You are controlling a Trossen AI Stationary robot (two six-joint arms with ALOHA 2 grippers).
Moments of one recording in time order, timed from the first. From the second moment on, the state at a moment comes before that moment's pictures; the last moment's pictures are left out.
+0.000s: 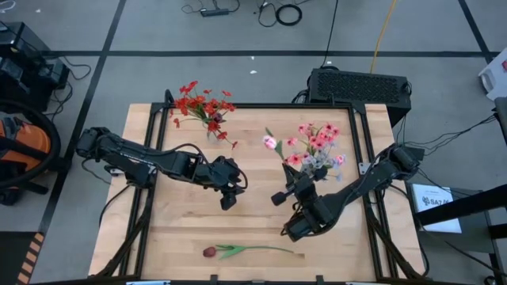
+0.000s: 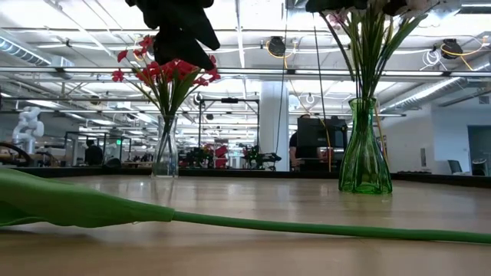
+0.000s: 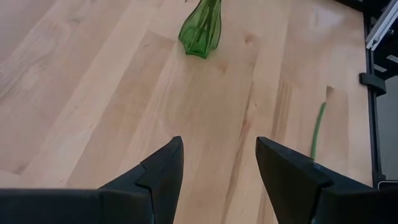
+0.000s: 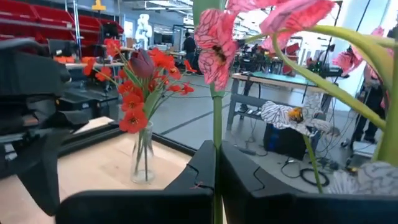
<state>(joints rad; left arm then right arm) -0.20 1.44 1.09 -0.43 -0.13 -0.51 0.53 1.79 1.39 -1.13 1.57 1.49</state>
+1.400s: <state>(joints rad) -0.22 1.33 1.08 -0.63 -0.13 -0.36 0.71 1.77 1.39 -0.19 0.70 0.87</state>
